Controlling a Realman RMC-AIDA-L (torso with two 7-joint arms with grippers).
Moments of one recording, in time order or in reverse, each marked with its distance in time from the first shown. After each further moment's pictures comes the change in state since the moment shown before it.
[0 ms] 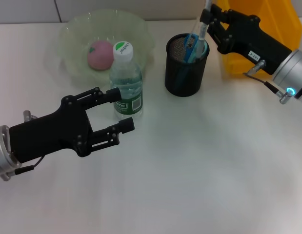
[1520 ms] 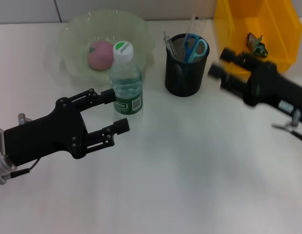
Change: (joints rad) left arm 0.019 0.003 -0.007 0.001 -0.007 0.010 0.000; right arm -0.250 -0.019 -0.039 -0.221 -0.209 -0.257 0.300
